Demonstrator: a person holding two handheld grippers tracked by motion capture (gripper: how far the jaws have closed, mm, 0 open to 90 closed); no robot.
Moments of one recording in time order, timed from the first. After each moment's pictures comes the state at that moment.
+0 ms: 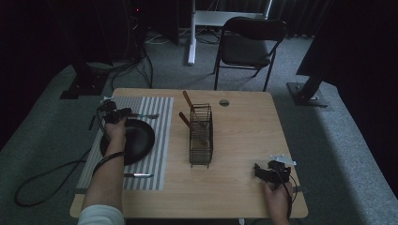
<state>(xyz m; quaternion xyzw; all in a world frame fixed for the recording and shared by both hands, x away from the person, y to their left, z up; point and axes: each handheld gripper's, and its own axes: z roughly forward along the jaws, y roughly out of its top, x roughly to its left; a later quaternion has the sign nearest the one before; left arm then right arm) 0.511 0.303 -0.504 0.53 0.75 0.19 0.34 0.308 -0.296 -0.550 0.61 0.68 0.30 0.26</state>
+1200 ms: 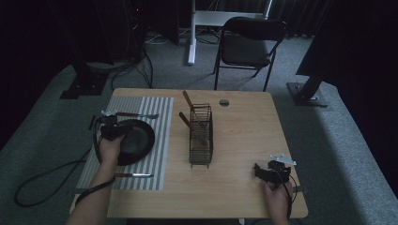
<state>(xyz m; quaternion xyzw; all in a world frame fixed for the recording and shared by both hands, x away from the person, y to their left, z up) 0.430 0.281 -0.485 0.62 0.66 0.26 0.33 0.308 -0.296 -0.550 0.61 0.68 0.30 0.26</state>
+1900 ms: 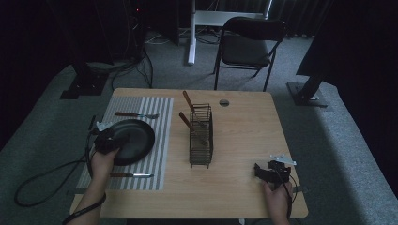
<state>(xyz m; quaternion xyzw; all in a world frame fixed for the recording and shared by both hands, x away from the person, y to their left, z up) 0.374 0.289 -0.487 0.65 0.62 0.26 0.36 0.308 -0.296 -0.550 0.61 0.68 0.30 0.26</state>
